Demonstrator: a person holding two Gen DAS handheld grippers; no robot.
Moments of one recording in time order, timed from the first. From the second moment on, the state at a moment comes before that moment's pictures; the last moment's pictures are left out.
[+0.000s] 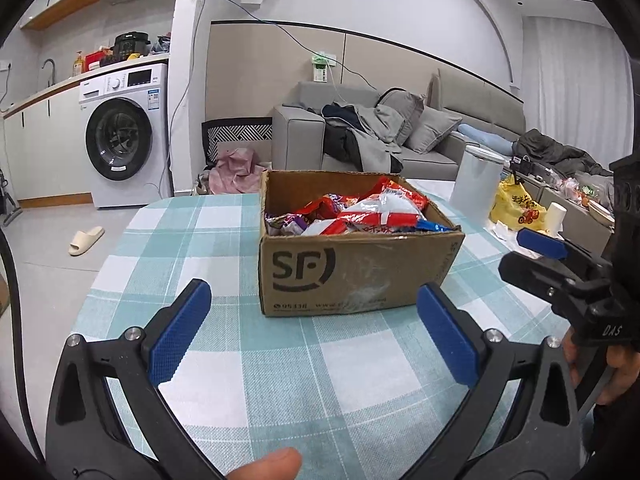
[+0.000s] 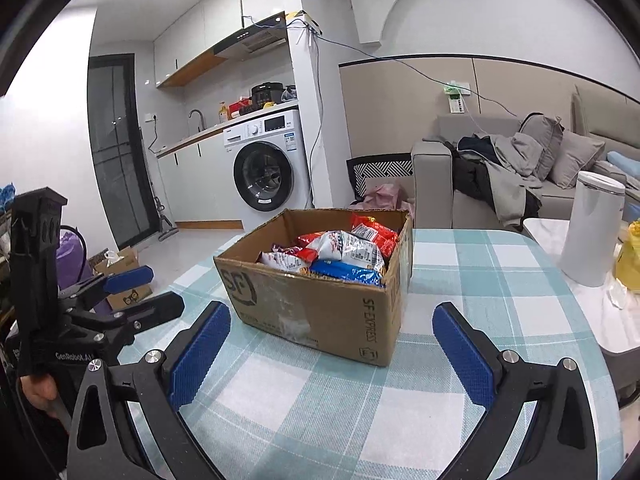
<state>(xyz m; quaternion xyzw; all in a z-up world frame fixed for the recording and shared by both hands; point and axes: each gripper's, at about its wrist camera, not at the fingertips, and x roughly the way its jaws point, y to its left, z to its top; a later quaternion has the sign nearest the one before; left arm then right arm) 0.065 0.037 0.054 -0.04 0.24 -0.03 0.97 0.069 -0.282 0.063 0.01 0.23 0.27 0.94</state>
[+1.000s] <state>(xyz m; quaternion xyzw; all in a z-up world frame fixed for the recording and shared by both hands) 0.047 0.047 0.026 -0.04 0.21 -0.01 0.98 0.040 -0.281 0.042 -0.01 0.18 0.28 0.94</state>
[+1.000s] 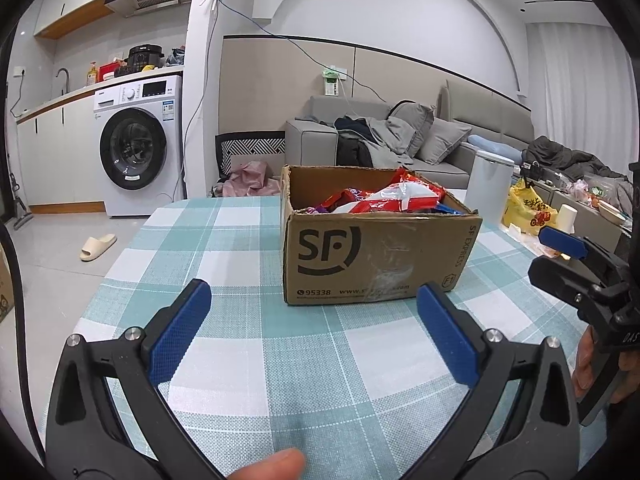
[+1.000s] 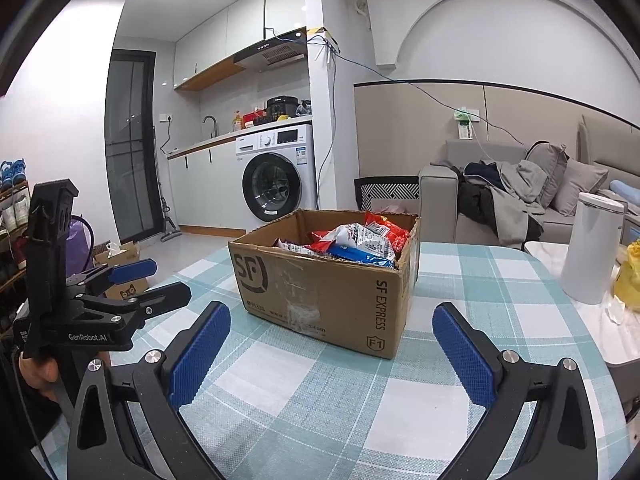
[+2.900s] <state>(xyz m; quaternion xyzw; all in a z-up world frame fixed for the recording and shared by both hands) 0.047 0.049 0.023 -0.04 0.20 -0.01 0.98 0.042 -0.284 0.041 -0.01 0.18 0.27 0.95</state>
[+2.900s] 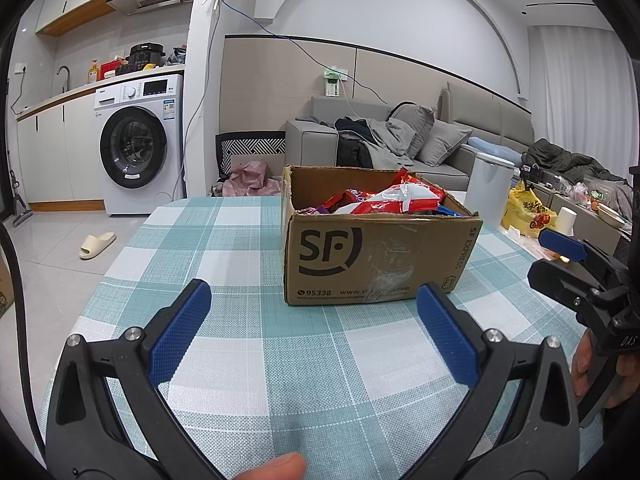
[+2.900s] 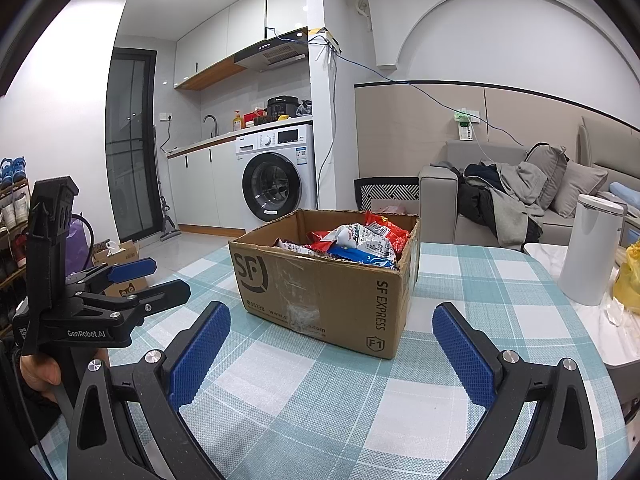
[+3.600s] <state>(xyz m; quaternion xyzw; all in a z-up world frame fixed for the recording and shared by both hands) 0.047 0.049 0.022 -0.04 0.20 -0.01 0.98 0.043 -0.281 0.041 -0.02 0.18 0.28 0.94</state>
